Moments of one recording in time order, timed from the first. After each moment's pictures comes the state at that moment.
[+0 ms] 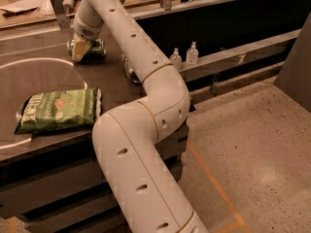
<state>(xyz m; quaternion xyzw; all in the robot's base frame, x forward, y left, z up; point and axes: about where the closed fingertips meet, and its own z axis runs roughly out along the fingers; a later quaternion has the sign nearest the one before) 0.813 0.263 0.858 -0.72 0.61 0.09 0.32</state>
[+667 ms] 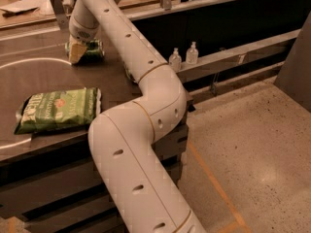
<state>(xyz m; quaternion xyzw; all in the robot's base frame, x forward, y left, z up) 0.802 0.274 0.851 -0.74 0.60 0.09 0.30</state>
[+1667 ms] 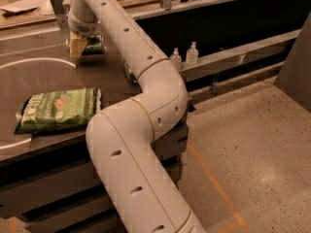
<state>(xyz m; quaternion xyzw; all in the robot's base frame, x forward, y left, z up) 0.800 0.265 0.871 -0.74 0.60 0.06 0.30</state>
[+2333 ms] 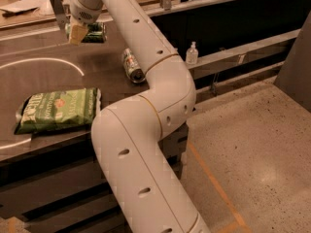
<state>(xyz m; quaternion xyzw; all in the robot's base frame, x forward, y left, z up) 0.799 0.249 0.919 -0.72 0.60 0.07 0.34</state>
